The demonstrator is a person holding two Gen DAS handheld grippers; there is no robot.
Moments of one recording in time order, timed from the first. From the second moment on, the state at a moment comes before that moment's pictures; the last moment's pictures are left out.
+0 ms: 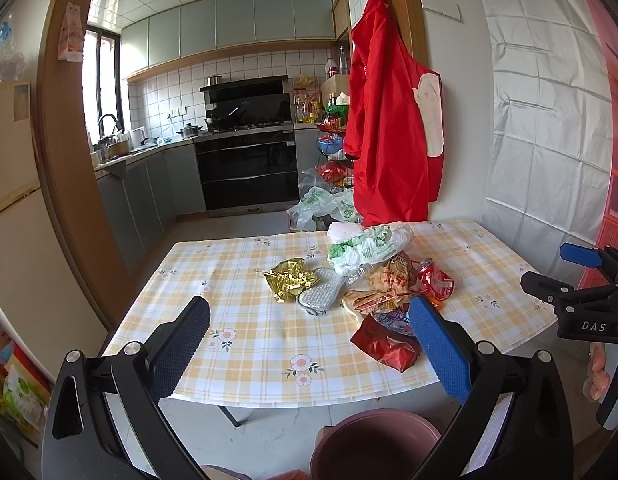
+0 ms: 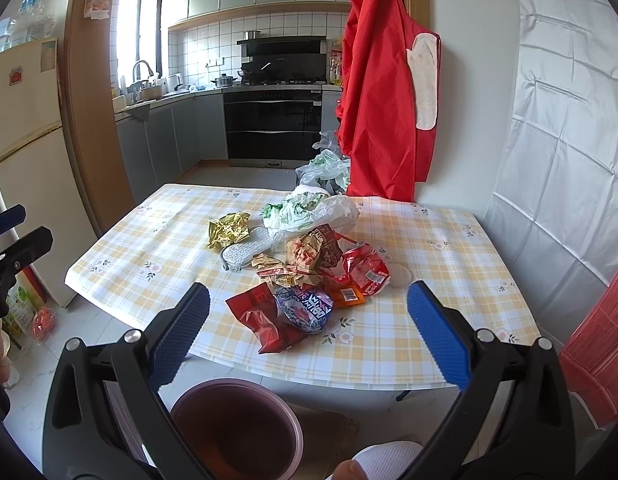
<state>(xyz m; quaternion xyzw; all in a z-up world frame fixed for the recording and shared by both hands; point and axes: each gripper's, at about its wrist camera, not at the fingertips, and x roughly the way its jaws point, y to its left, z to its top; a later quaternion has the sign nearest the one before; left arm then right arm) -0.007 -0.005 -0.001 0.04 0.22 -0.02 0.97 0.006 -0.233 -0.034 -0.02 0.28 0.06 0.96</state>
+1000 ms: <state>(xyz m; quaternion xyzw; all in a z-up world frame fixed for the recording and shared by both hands) 0.068 0.007 -0.099 -0.02 0.32 -0.06 0.95 0.065 -0.249 -0.127 -0.01 0.37 0.02 0.93</state>
